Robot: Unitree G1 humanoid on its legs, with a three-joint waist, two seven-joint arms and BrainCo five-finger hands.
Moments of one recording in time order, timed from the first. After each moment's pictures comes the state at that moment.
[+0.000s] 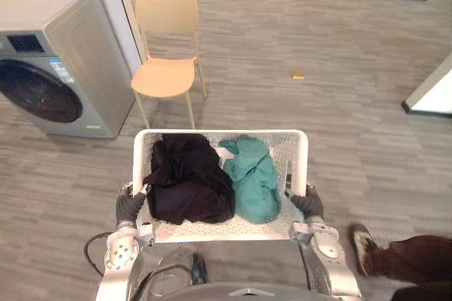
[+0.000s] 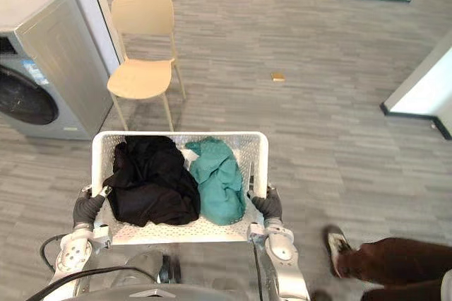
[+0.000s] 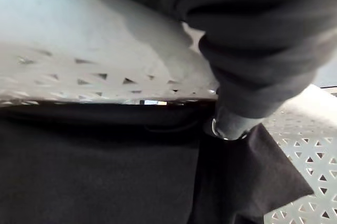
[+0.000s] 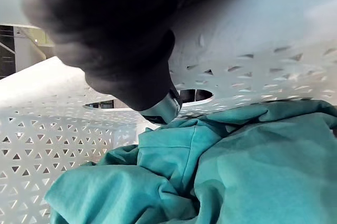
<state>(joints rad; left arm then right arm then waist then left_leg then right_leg) 0.35 0.03 0.02 -0.12 -0.06 0.07 0.19 0.27 -0.09 -0.01 0.01 0.15 0.01 -0.10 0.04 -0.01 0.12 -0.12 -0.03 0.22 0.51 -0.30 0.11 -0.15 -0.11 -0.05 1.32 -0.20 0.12</state>
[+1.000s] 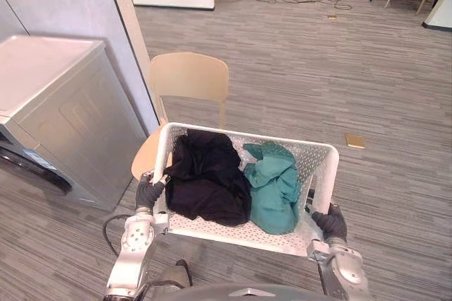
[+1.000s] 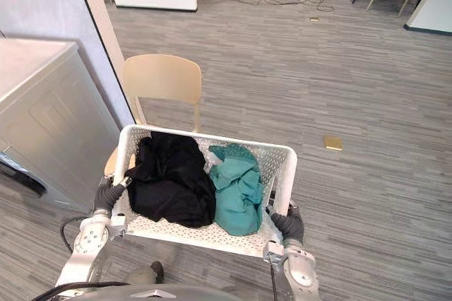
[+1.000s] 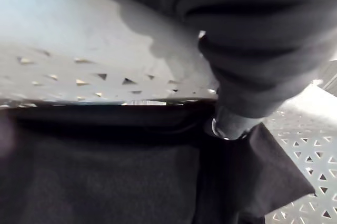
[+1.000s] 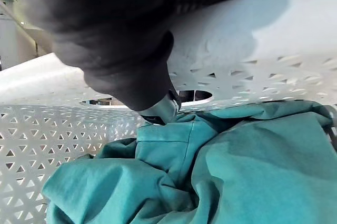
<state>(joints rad) 0.22 0.09 -0.10 -0.03 -0.06 0.06 0.19 0.42 -0.10 -0.08 -0.10 0.24 0.00 -0.11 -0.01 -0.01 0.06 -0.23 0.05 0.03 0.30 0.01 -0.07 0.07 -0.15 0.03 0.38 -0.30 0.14</state>
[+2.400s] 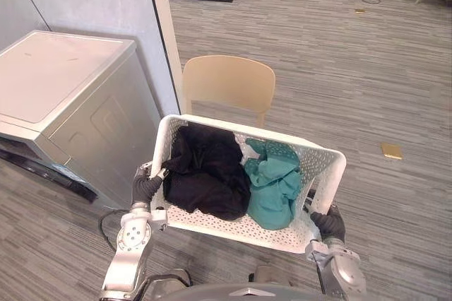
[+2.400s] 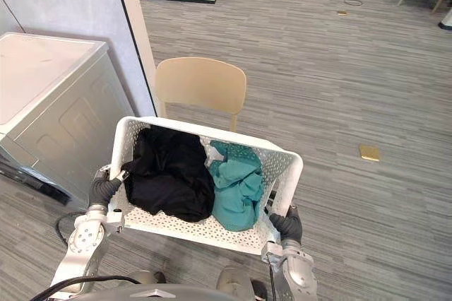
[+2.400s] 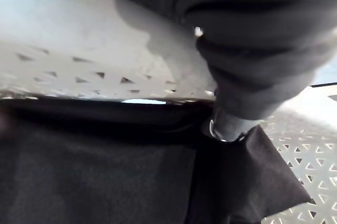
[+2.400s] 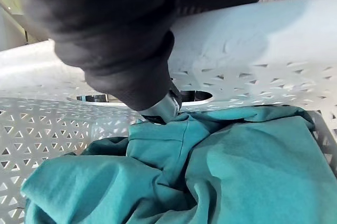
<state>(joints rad) 0.24 0.08 -0.09 -0.15 -0.07 0.05 0.20 0.39 -0.12 -0.06 -0.07 0.28 -0.04 -0.11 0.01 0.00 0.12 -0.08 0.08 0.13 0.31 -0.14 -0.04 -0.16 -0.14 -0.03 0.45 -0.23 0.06</state>
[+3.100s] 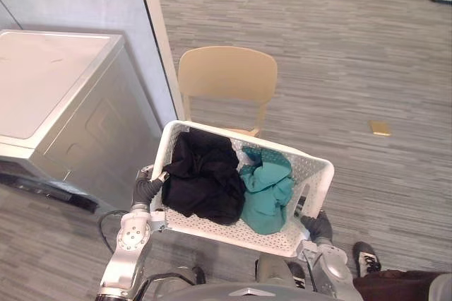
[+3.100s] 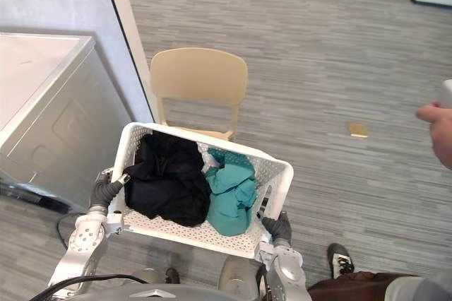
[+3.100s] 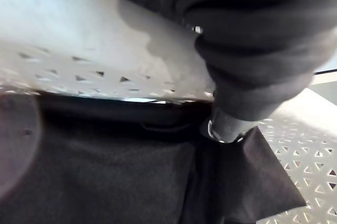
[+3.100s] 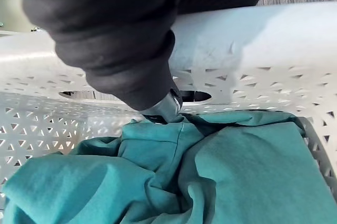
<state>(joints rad) 0.22 0.15 -0.09 -0.09 -0.09 0.07 0.21 0.30 -0.11 -0.02 0.15 0.28 -0.04 -0.09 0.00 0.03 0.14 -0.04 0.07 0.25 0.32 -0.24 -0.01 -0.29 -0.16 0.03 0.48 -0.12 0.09</state>
